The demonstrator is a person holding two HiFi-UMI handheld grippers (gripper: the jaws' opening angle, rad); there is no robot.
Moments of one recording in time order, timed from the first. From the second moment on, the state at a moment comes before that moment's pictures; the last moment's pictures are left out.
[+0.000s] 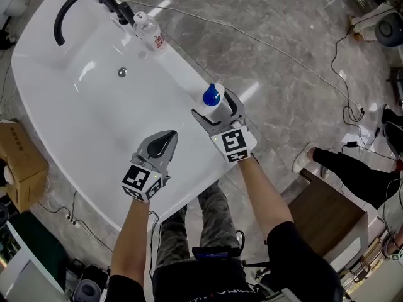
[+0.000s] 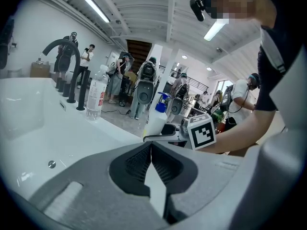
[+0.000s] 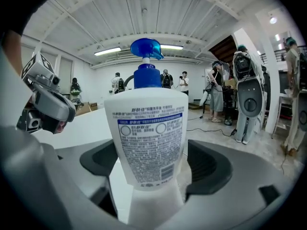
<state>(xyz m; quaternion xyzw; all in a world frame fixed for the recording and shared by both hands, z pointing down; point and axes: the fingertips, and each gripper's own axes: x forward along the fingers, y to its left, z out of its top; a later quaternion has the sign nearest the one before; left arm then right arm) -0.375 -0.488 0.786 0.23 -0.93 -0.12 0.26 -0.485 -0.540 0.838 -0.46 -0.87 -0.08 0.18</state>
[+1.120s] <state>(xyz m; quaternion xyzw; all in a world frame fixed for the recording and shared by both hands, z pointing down) -0.331 -0.510 0.709 0.24 -0.93 -0.14 0.24 -0.434 -0.615 0.749 -0.43 -0.87 -0.10 0.24</state>
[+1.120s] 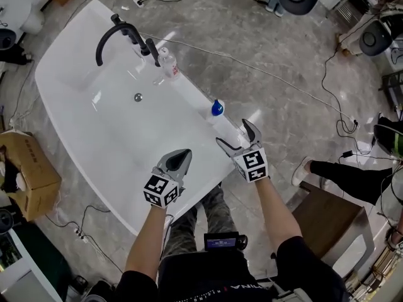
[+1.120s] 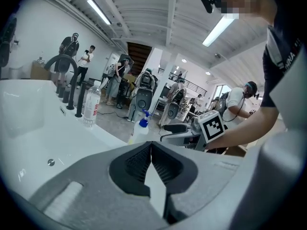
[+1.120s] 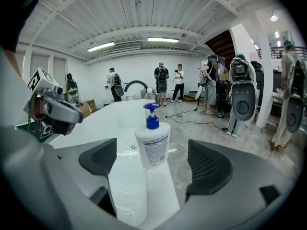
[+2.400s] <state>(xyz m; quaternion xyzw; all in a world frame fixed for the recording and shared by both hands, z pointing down) -0.118 -0.502 0.567 0.37 -0.91 -0.09 0.19 -0.188 -0.619 0.553 -0.35 -0.90 -0.02 0.24</state>
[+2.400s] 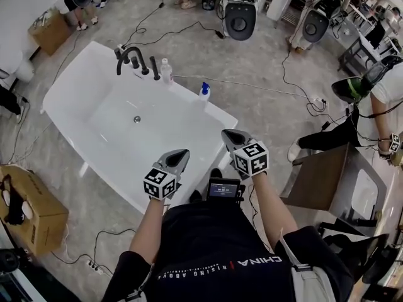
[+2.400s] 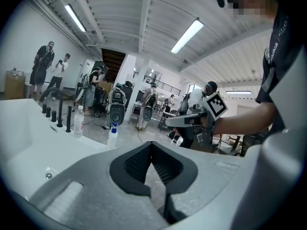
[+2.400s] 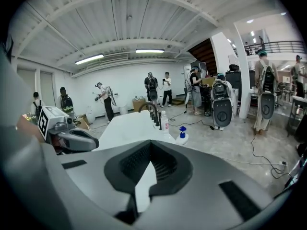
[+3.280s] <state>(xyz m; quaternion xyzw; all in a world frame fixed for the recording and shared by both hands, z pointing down) -0.127 -0.528 0.562 0.39 -0.90 -0.07 0.18 -0.177 -0.632 0.559 -0.33 -0.91 -0.01 0.25</state>
